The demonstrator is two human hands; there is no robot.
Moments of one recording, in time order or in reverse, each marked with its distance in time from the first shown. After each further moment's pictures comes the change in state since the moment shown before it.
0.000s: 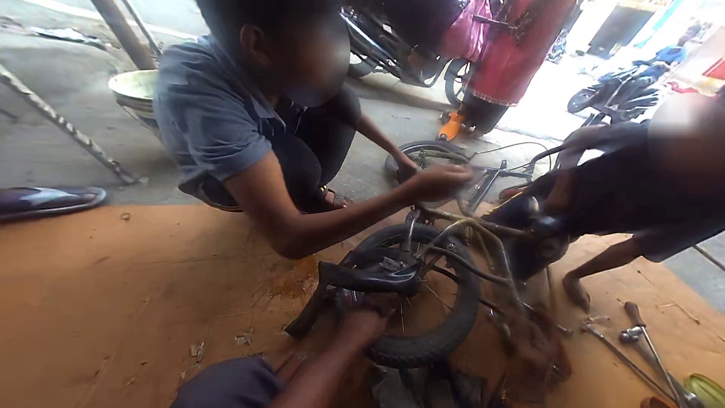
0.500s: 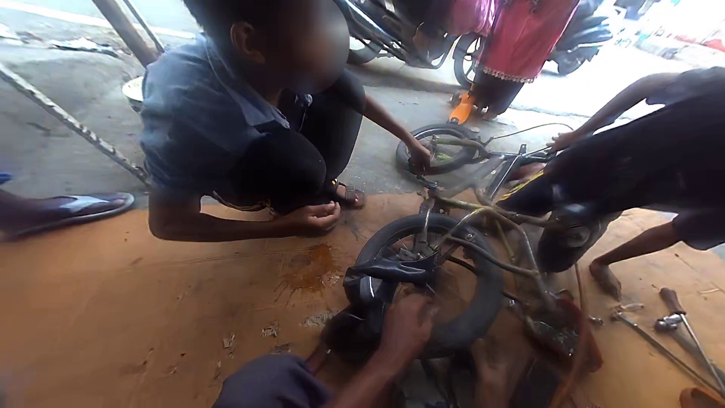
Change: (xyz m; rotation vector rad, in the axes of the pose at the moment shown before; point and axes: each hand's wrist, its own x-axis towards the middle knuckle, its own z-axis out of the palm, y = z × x) left_hand -0.038 0.038 0.007 -0.382 0.299 0.278; right_hand -0.125 -0.025 0.058 -0.010 -0.035 0.507
